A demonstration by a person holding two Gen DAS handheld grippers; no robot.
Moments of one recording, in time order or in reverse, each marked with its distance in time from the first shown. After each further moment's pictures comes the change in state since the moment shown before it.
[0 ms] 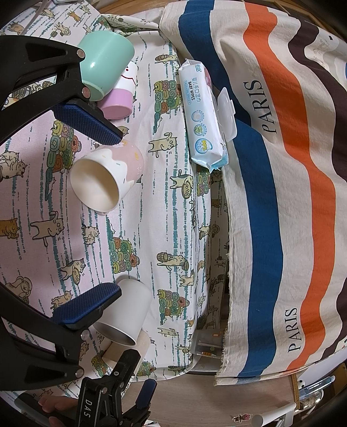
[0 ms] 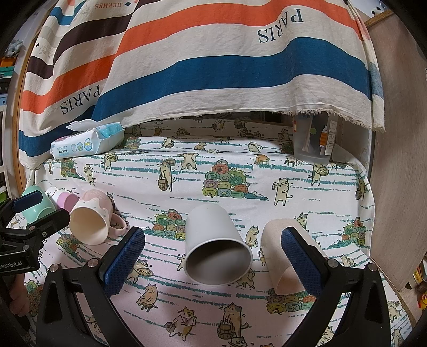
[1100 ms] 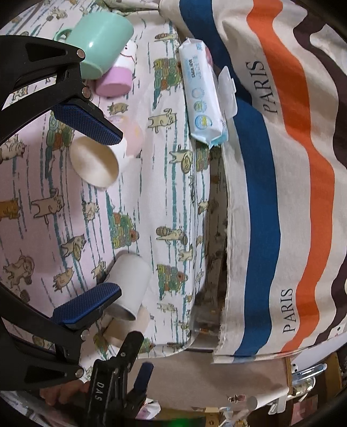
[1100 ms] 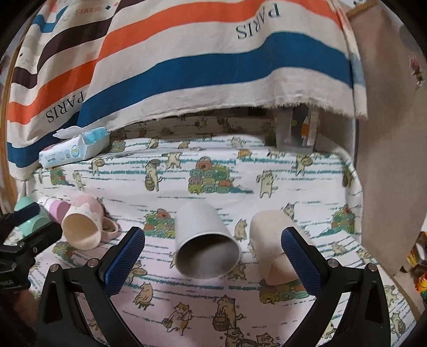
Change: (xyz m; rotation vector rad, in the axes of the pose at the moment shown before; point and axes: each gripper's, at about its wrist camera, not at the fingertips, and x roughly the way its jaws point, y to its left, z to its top) left arm -0.003 -0.004 0.000 0.001 -0.002 -0.137; right arm -0.005 -0.014 0.005 0.079 0.051 -0.028
